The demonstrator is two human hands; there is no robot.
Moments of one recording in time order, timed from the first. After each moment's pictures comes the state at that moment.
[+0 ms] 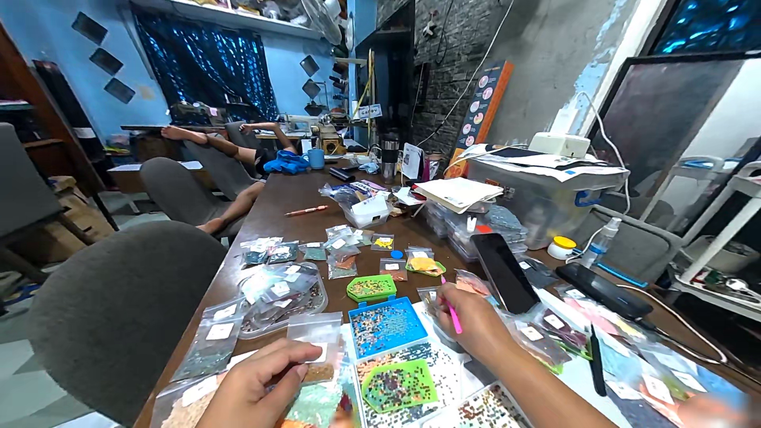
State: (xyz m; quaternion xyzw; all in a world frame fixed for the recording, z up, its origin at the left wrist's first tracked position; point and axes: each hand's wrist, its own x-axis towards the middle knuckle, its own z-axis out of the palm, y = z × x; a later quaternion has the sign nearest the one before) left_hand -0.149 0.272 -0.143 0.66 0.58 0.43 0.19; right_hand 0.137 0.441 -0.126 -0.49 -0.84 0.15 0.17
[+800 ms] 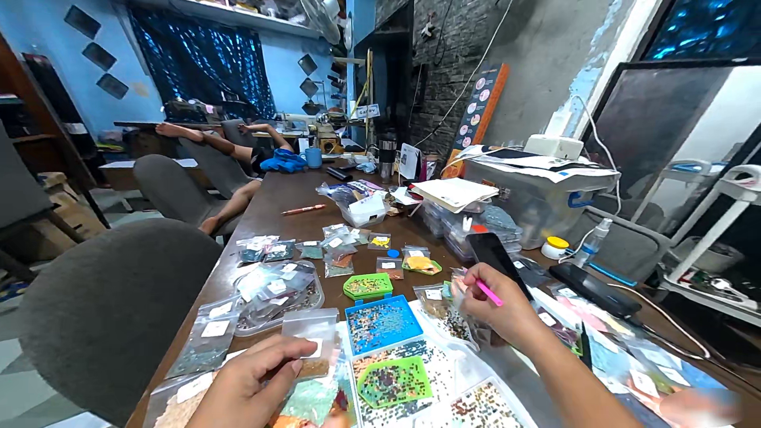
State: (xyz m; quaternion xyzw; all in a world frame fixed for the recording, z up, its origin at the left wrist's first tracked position) left_hand -0.149 0.271 -0.142 0.66 0.58 0.44 0.19; right_hand 0.178 0.445 -0.105 -0.51 -0.75 0.28 0.32
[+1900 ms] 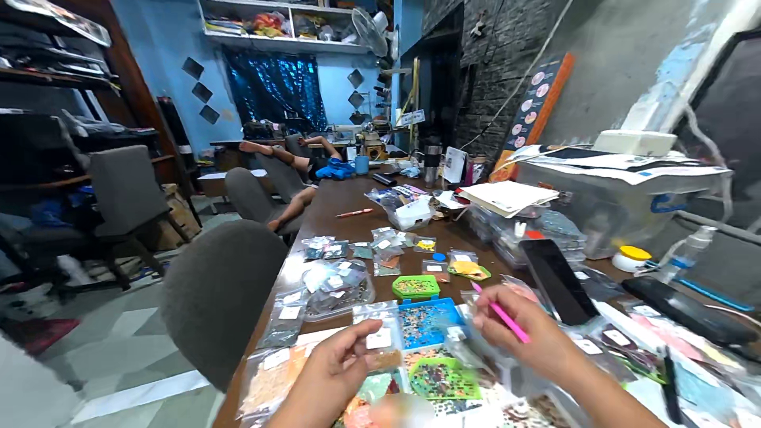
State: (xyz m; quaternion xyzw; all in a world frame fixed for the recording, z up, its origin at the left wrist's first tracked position) left_hand -0.126 0.272 -0.144 0.58 0.55 0.52 0.30; right_hand 0.145 0.414 -0.114 -0.34 -0.81 0.37 0.32
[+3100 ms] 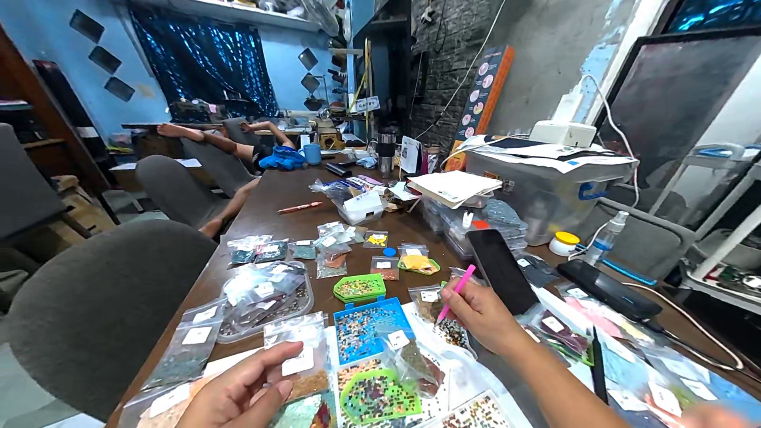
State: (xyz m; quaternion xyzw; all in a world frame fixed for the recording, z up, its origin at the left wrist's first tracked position) left_hand -0.137 0.267 -0.142 0.60 0.56 0.49 0.29; right_hand 0.172 0.466 -0.143 -0.37 -0.79 0.36 0.34
